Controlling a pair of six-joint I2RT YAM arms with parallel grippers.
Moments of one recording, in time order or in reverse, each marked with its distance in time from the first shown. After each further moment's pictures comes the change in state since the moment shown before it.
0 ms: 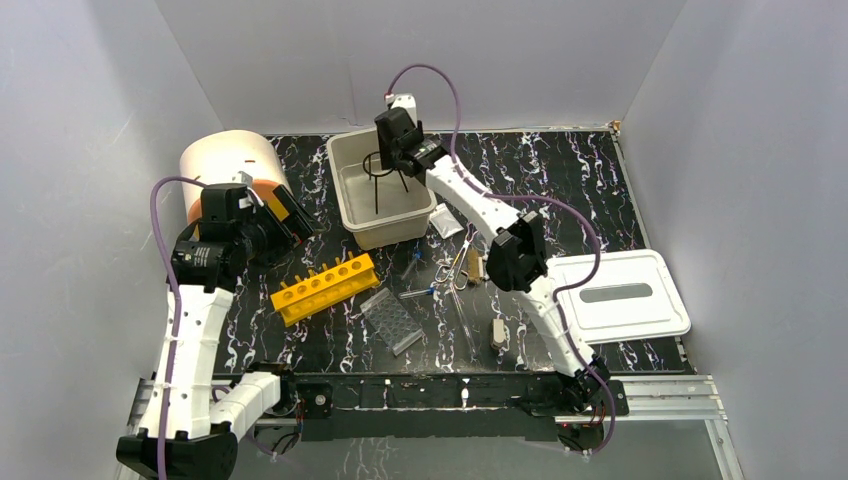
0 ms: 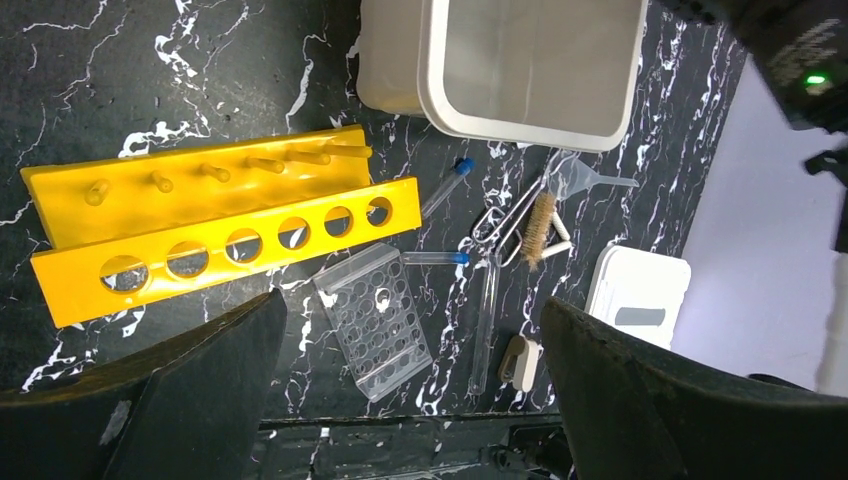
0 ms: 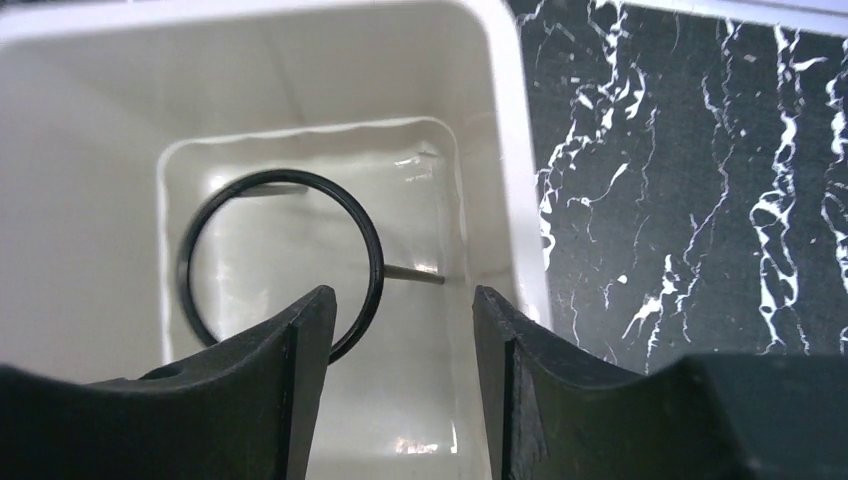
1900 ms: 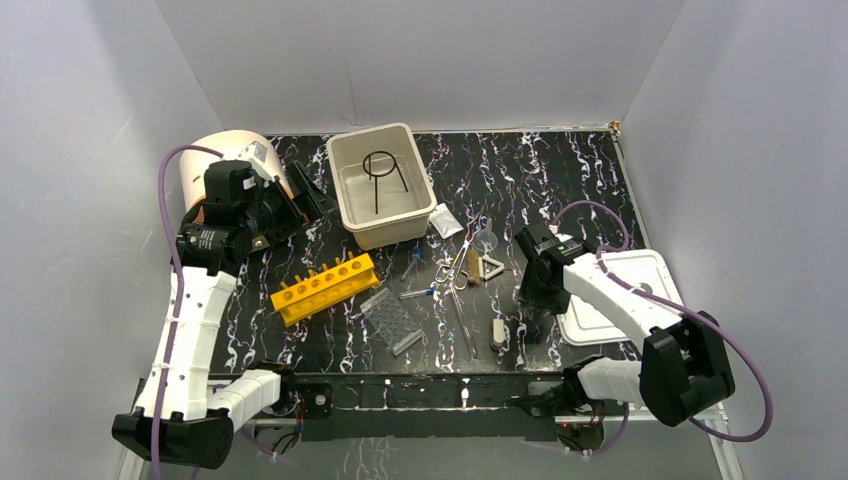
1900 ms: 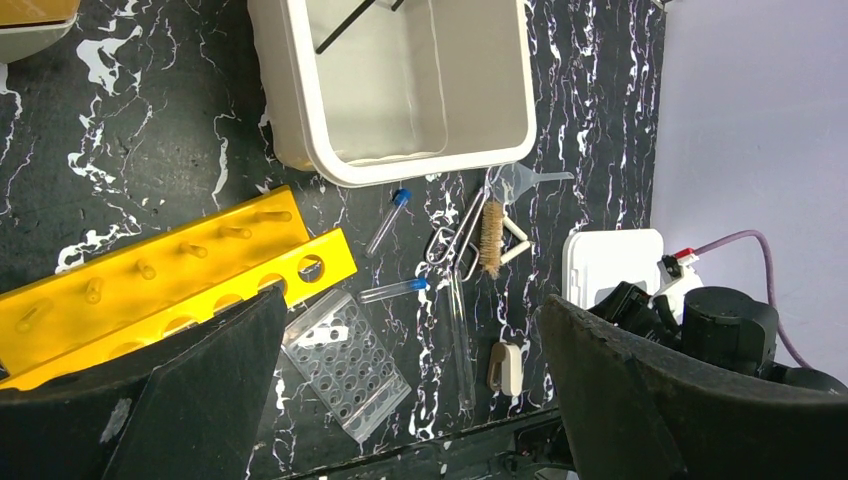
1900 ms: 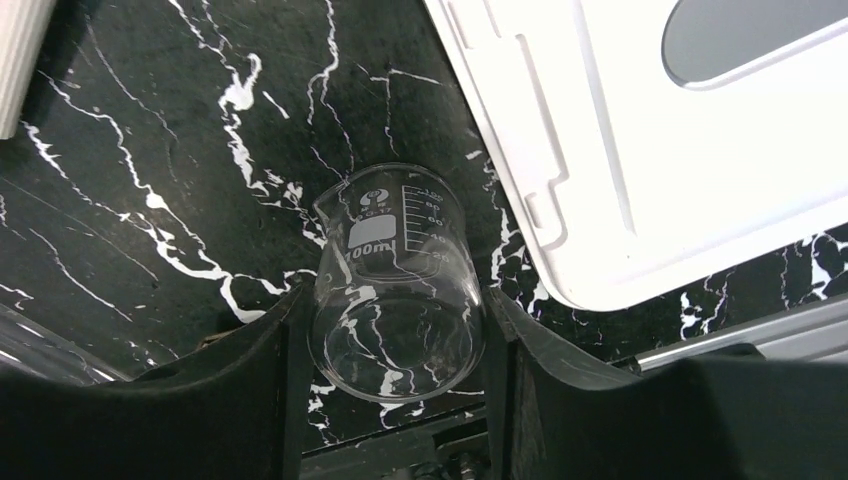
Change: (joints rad) left arm -0.056 0.082 0.084 0.140 0.074 0.080; right arm -0.281 -1.287 -1.802 -0.235 -0.156 0.411
